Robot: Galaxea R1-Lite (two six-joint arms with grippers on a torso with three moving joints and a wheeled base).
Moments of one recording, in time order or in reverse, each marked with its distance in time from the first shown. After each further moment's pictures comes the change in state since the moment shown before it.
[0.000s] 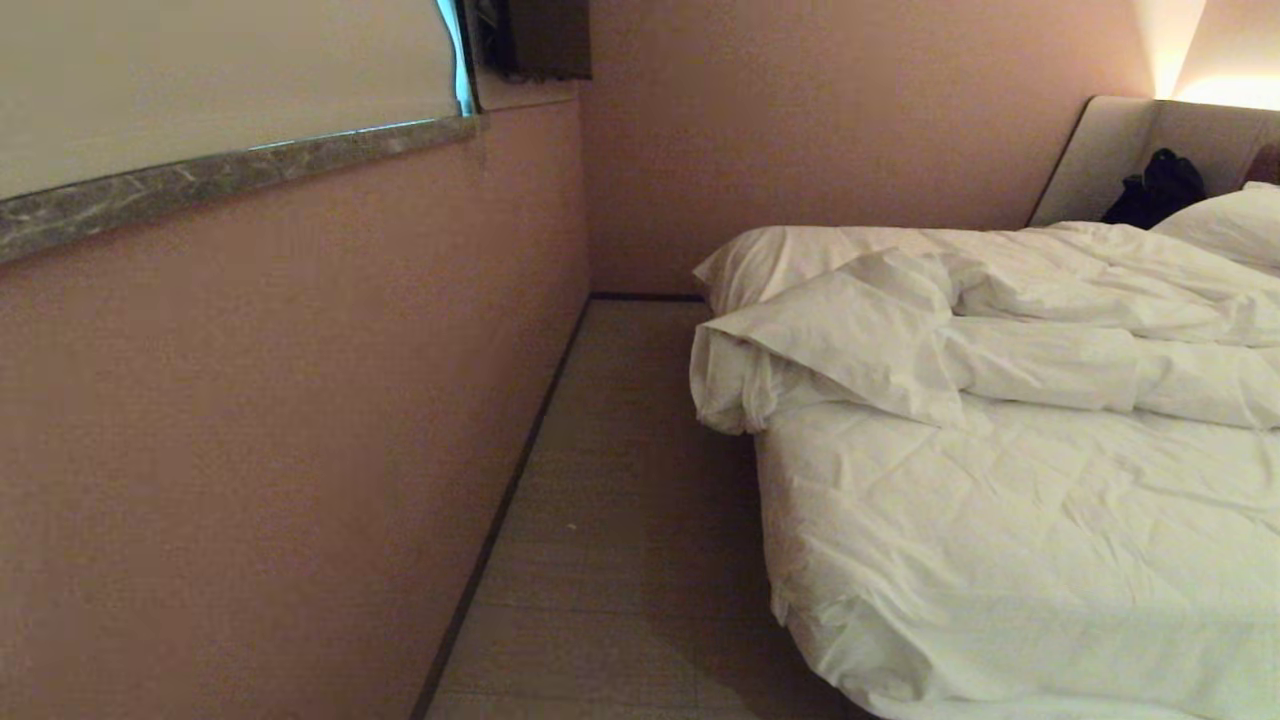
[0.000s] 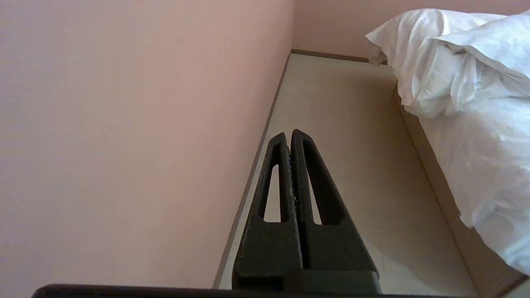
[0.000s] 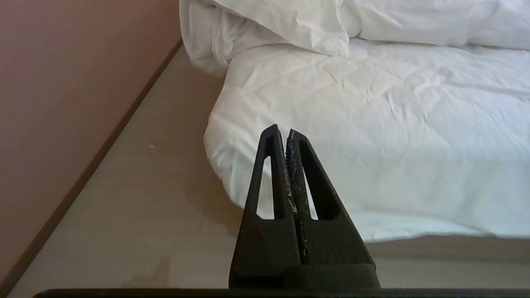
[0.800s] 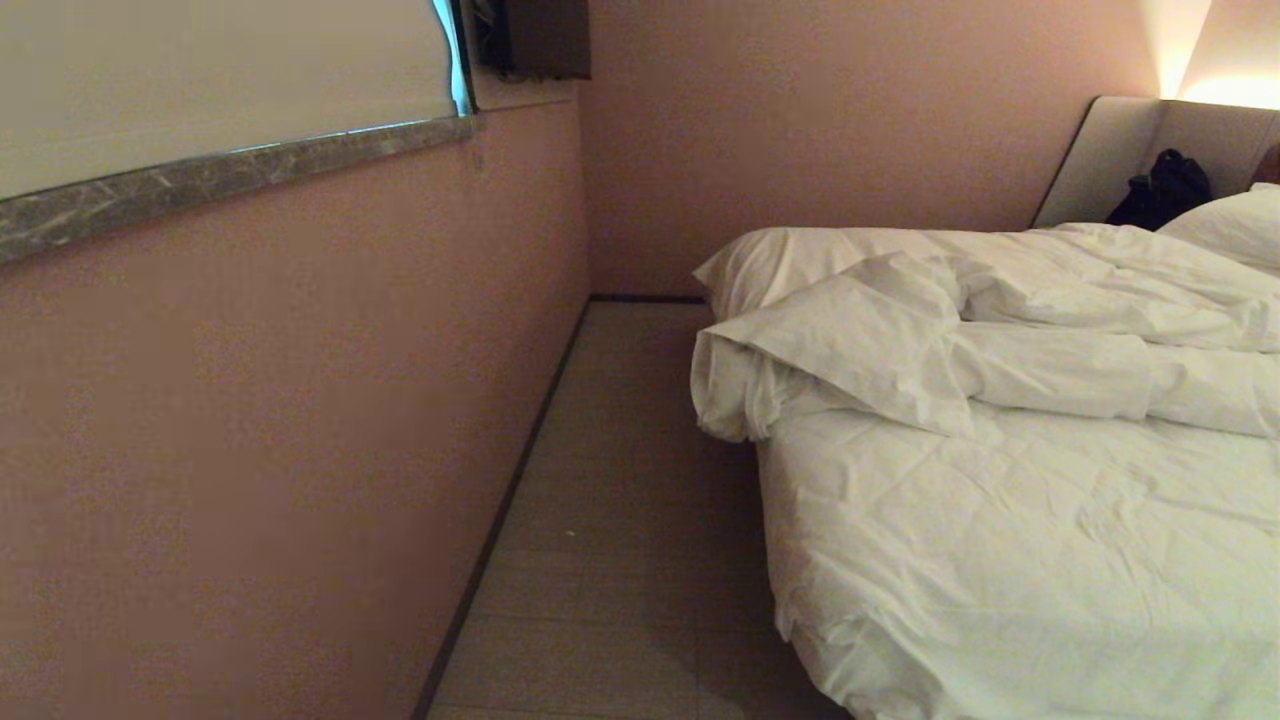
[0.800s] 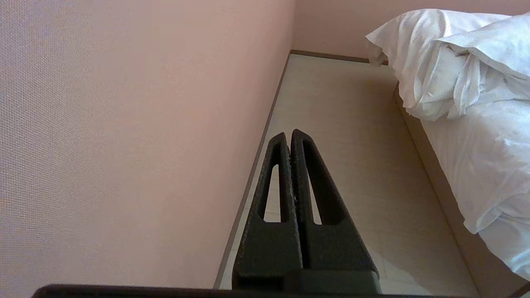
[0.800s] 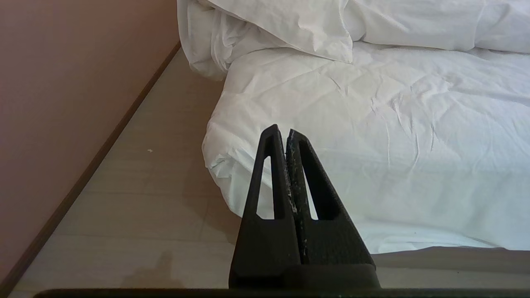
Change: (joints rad) left arm 0.000 0.000 0.000 0.000 0.000 0.002; right arm 0.000 0.000 0.000 0.001 -0.001 0.000
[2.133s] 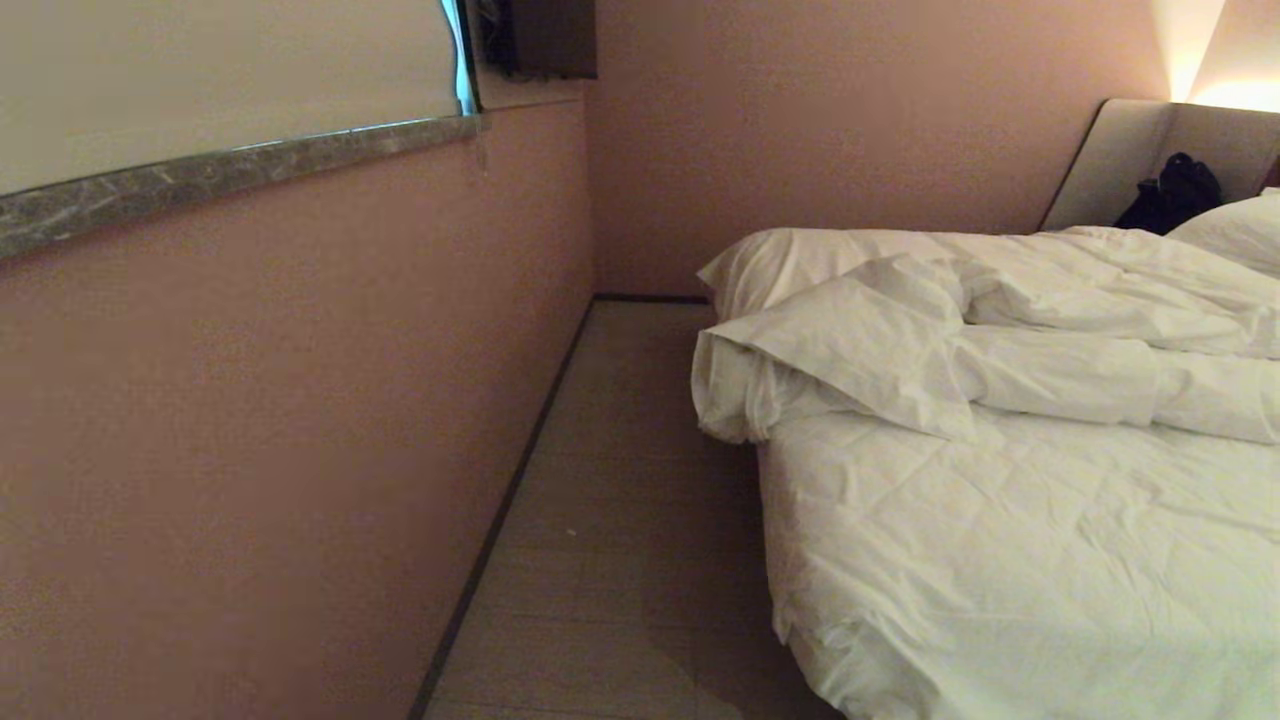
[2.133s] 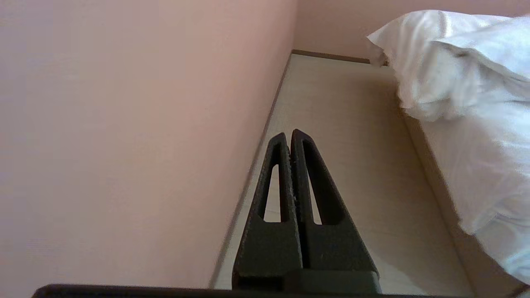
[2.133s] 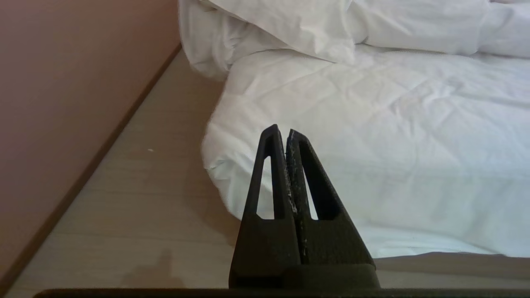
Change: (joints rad) left arm 0.000 0.000 0.000 0.000 0.000 -0.001; right arm 0.000 0.000 0.000 0.000 0.000 0.000
